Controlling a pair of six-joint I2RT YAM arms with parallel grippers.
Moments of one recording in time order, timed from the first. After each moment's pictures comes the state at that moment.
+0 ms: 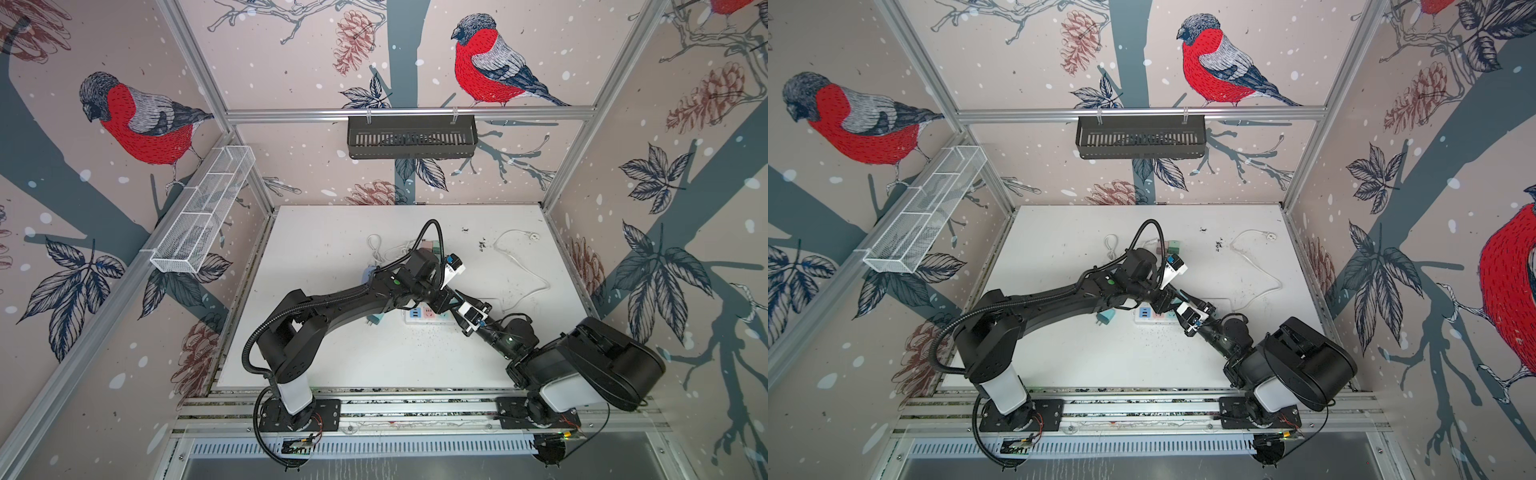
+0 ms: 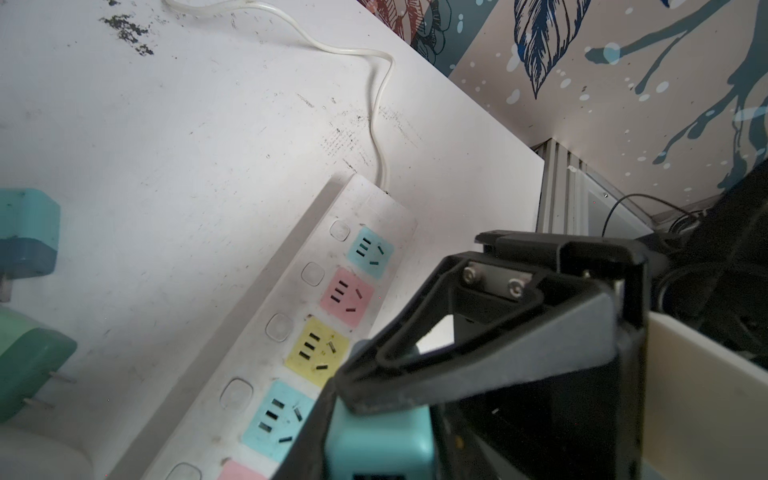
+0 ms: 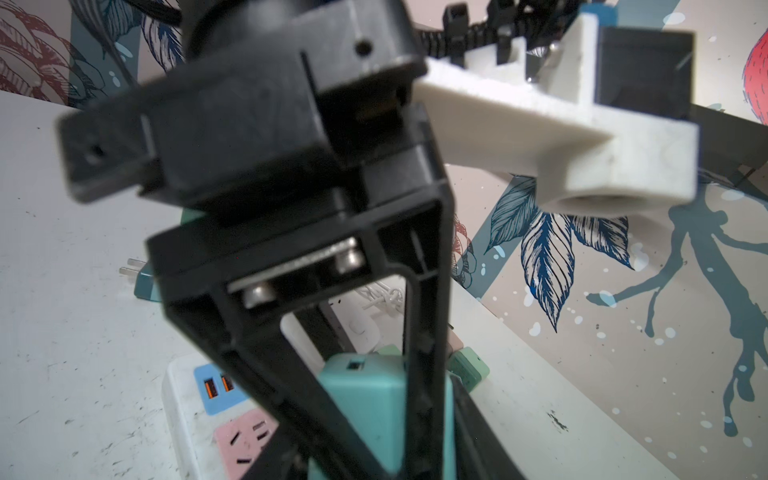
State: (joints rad) left arm -0.88 1.75 1.21 -0.14 0.48 -0.16; right arm 0.63 1.47 0.00 1.53 -0.18 -0.47
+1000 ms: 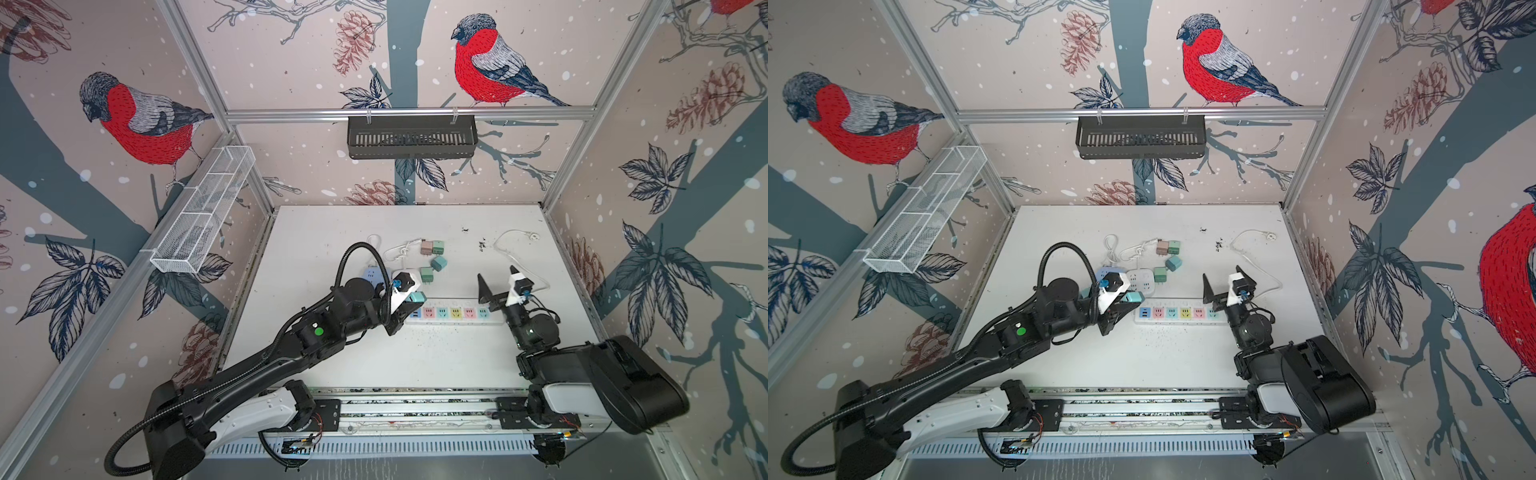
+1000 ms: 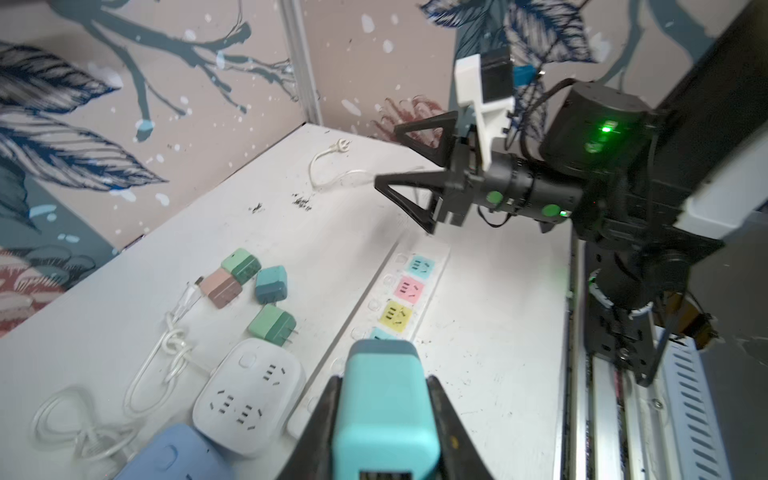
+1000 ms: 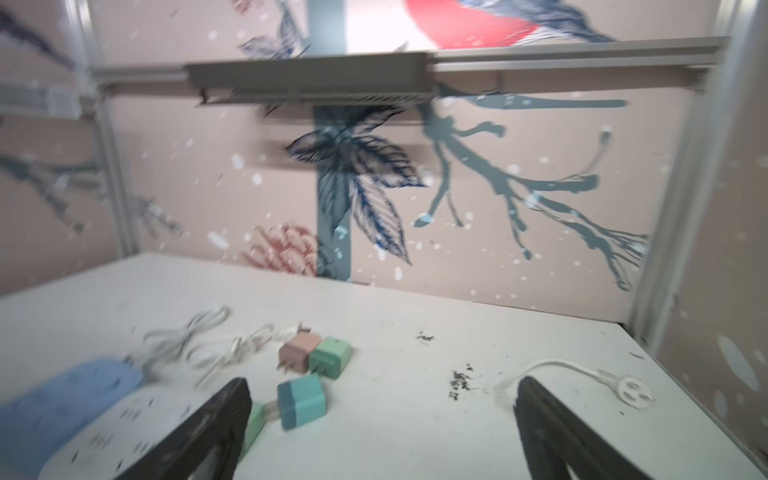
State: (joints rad) left arm -0.92 0.94 0.72 -0.08 0.20 0.13; right arm 0.30 1.25 0.00 1.52 0.05 0.03
